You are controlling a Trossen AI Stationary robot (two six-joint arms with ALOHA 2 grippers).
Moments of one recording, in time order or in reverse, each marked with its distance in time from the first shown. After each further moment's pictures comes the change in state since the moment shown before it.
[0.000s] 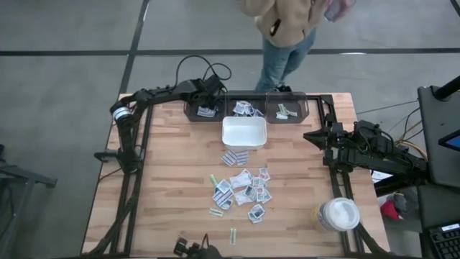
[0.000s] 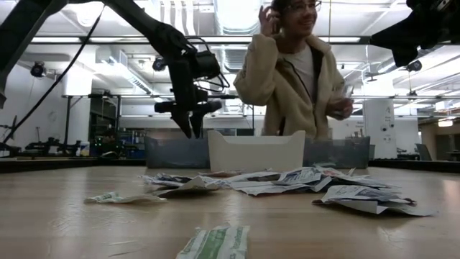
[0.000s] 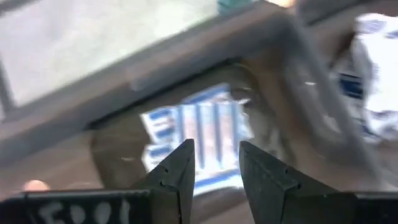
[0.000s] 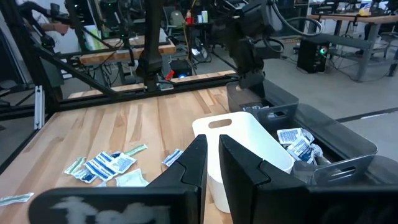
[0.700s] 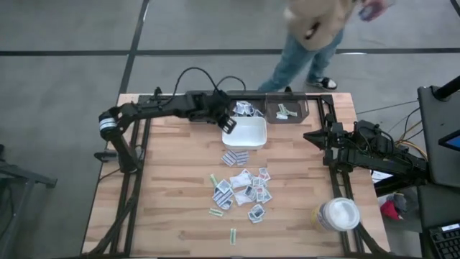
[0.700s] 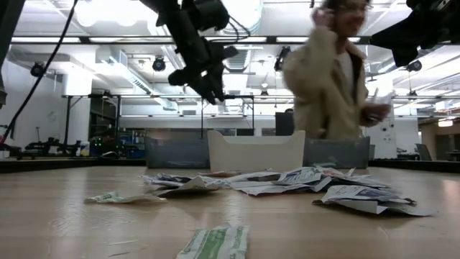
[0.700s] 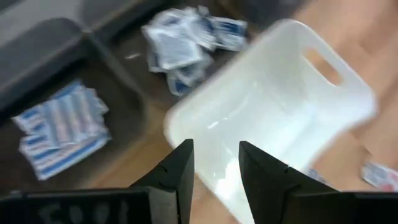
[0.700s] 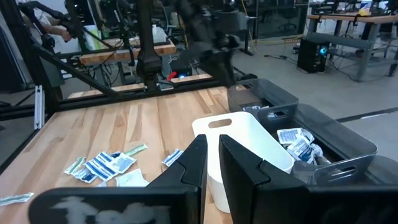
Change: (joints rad) left arm -0.282 -0.166 0.003 -0.003 0.100 -0.006; right arm 0.000 0.000 0.000 0.000 0.000 0.000
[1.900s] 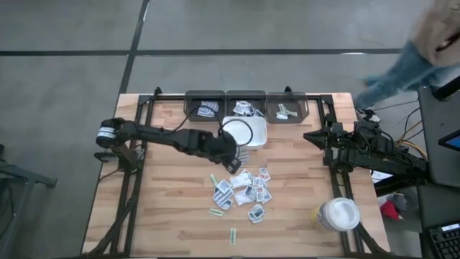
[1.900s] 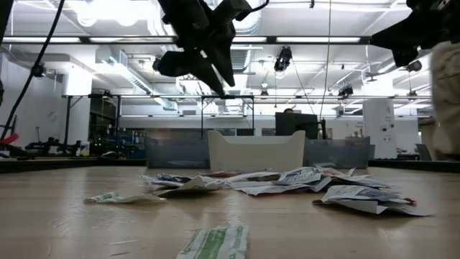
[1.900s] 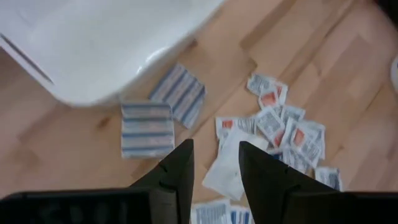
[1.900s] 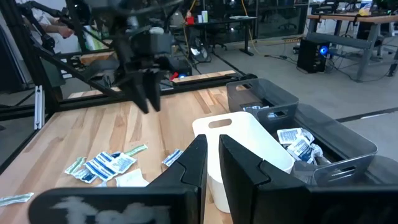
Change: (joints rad) left arm -0.382 0.000 -0.053 0.019 -0.013 -0.363; right arm 0.000 0.000 0.000 0.000 0.000 0.000
